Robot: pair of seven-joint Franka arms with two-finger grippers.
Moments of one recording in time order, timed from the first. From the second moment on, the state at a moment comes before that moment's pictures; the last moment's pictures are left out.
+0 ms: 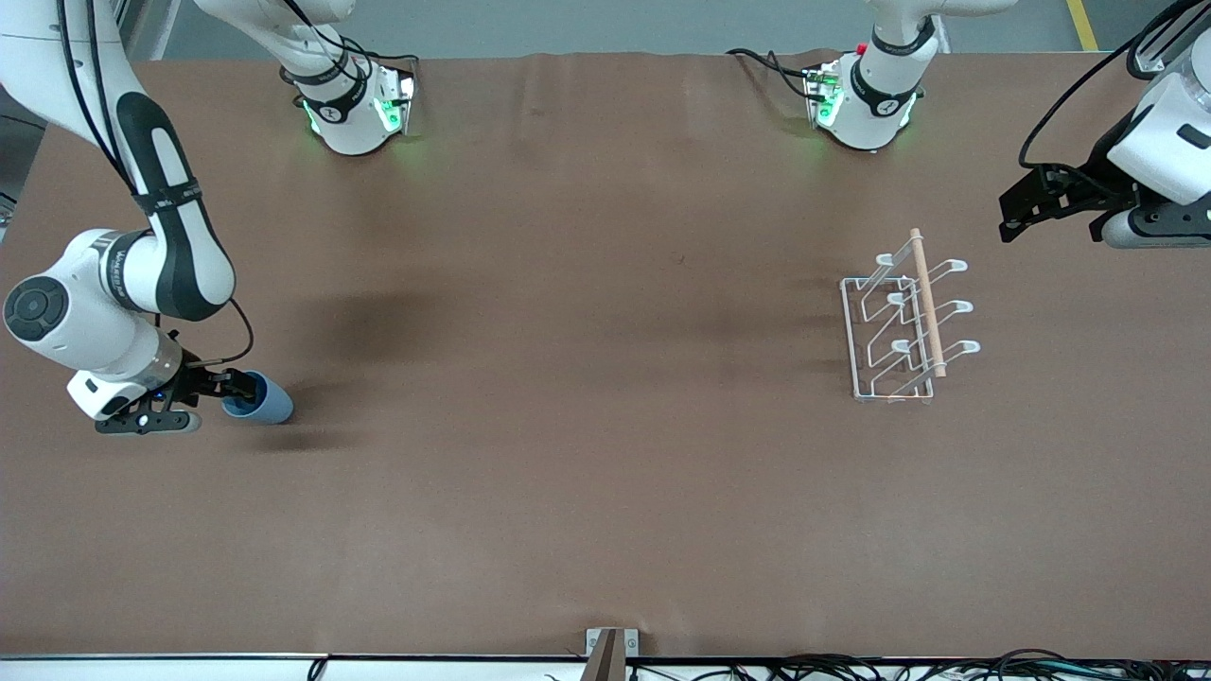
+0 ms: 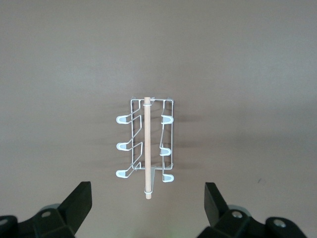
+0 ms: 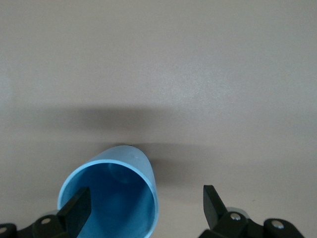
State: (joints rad) left arm -0.09 -0.03 -0.04 -1.55 0.02 1.53 -0.11; right arm -0.07 0.40 -0.09 -1.98 0.01 2.43 -0.22
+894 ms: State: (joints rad) left arm -0.10 -0.02 -0.04 -1.55 0.02 1.53 -0.11; right arm -0.07 0.44 -0.09 -2.02 0.02 2.52 -0.23
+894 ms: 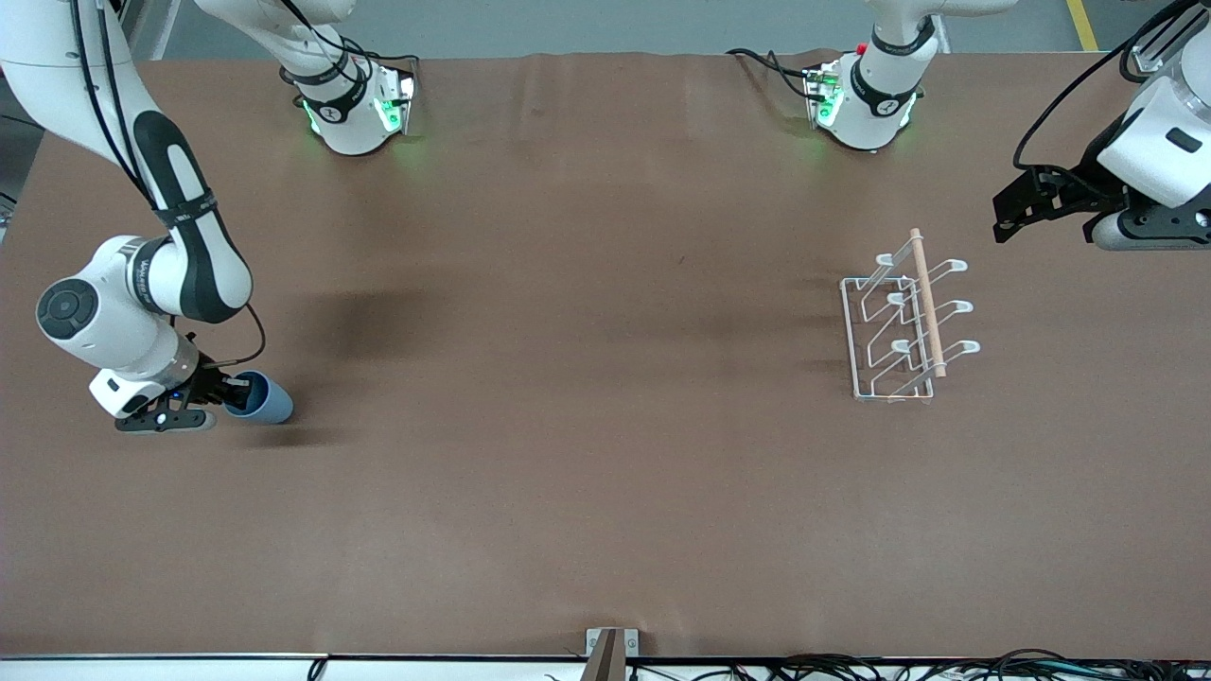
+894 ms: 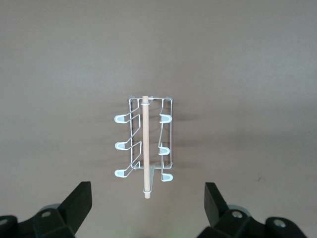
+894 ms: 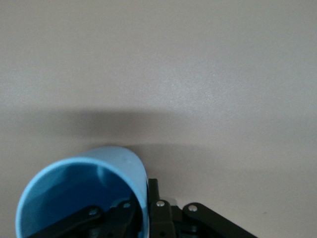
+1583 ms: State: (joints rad) left arm -0.10 -0.02 -0.04 -1.54 0.02 1.54 -0.12; right arm -0.01 0.34 -0.01 -1.57 0.13 1.71 -0.11
